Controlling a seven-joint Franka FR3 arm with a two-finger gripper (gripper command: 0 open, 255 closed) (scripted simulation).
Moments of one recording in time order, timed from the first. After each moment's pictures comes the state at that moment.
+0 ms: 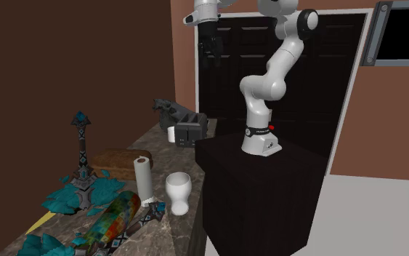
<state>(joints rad) 0.02 -0.80 -0.05 -2.36 0.02 1.46 -0.08</state>
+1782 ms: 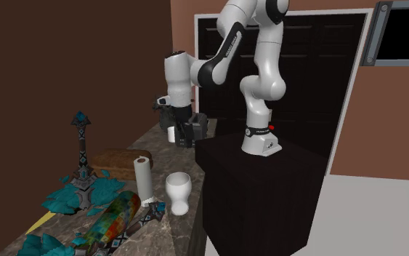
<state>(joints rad) 0.01 -0.11 0.10 -2.57 -0.02 2.37 0.17</state>
